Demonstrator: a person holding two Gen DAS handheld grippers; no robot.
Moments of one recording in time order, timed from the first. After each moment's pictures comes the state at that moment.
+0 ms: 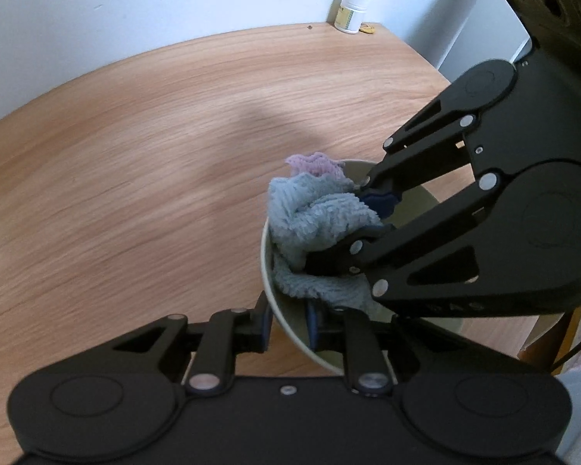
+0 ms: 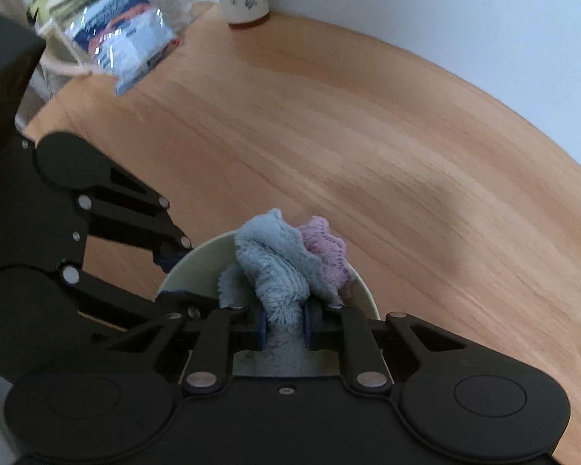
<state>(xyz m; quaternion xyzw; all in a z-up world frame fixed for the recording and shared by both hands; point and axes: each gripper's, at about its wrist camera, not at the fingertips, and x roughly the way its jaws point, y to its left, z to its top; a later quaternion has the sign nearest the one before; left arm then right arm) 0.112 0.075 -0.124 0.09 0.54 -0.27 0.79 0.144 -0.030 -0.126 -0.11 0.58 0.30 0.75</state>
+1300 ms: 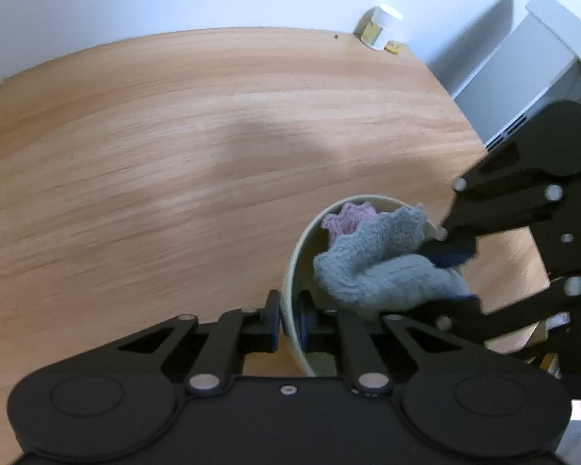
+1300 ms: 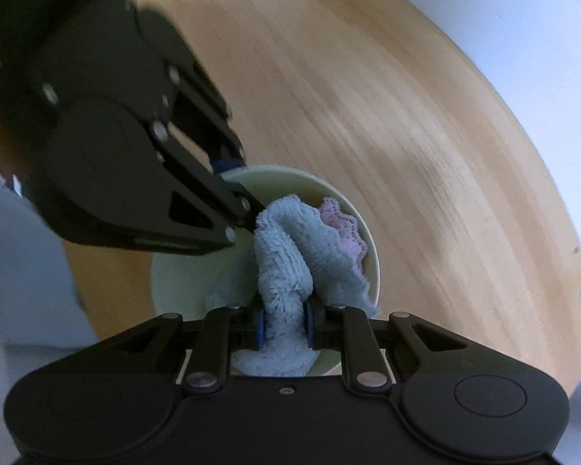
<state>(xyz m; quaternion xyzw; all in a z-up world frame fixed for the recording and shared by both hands) 0.132 0.078 -0.120 -0.01 0.57 -0.25 0.78 0.114 -0.030 -0.092 -0.24 0.59 0.36 0.68</state>
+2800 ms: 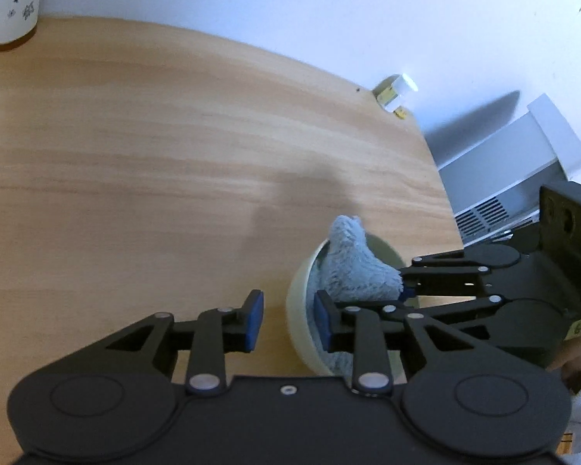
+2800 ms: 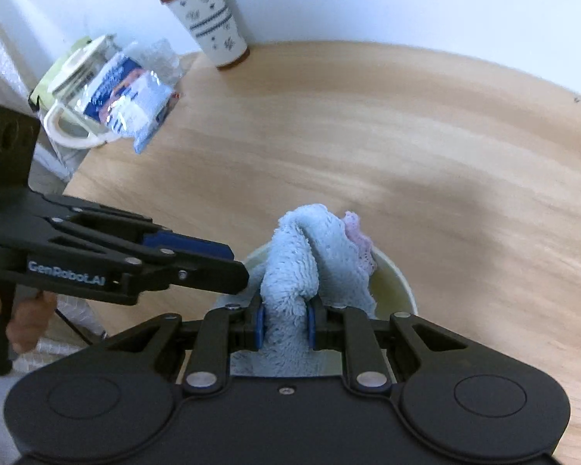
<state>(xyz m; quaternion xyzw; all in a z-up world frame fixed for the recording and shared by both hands) 0.110 0.133 -0.107 -0.16 0.56 -0.23 0.78 0.086 -0.049 -0.095 0.05 0.57 0.28 0.77</state>
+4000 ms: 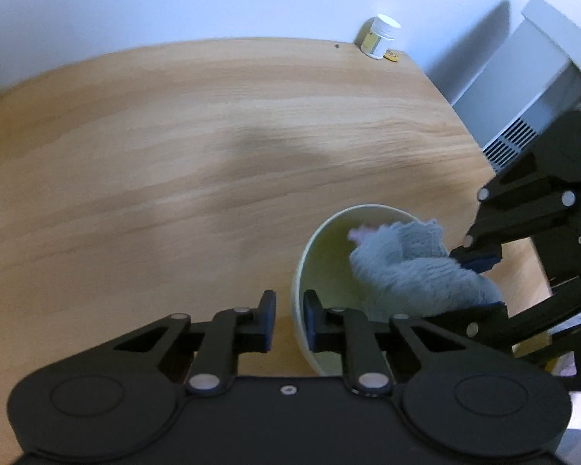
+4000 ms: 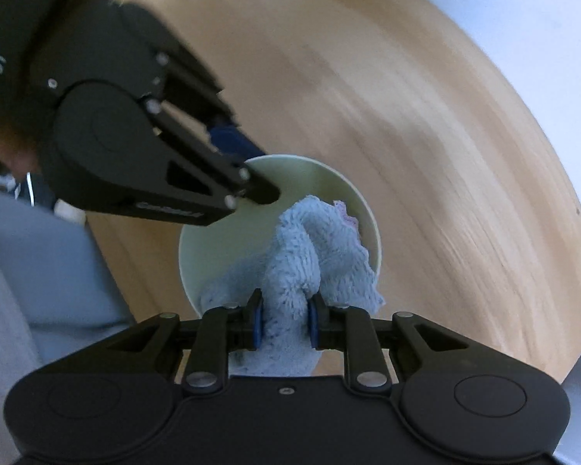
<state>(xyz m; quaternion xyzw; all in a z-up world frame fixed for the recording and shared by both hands) 0.118 0.082 -0.107 0.01 0.55 -0.24 0.80 0.099 -0.025 -0.068 -0.28 0.63 0.34 0.64</state>
